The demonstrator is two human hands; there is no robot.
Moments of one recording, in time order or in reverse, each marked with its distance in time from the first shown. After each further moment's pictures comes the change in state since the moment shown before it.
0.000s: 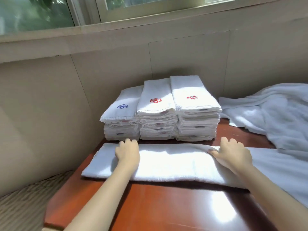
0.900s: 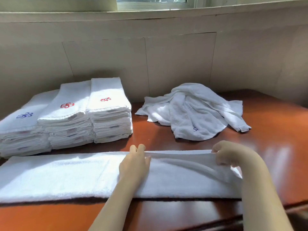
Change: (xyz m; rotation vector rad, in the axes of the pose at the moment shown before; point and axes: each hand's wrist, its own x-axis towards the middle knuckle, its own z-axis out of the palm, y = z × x) left_hand -0.140 0.236 -0.025 -0.453 -0.012 0.465; right_hand -0.067 0.232 -0.112 0.267 -0.526 0.307
